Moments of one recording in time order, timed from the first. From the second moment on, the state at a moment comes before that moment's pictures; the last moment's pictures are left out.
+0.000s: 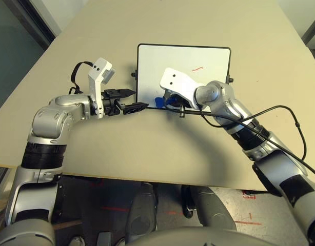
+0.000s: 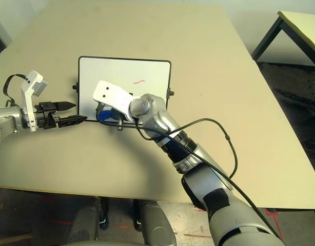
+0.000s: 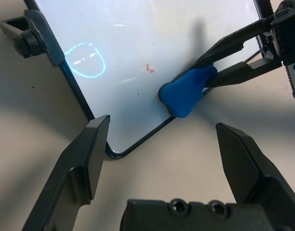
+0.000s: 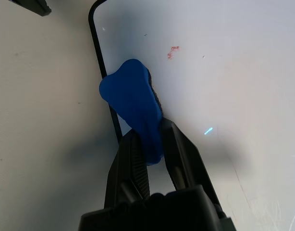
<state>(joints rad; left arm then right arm) -0.55 0.74 0.03 0.01 -0.44 0.81 -0.94 -0.91 -0.29 0.57 0.19 -0.40 0.51 0.95</state>
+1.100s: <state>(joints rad) -0.55 0.74 0.02 0.01 -0.44 0.81 -0.94 -0.98 -0.22 0.50 0.28 -0.36 0.48 0.82</state>
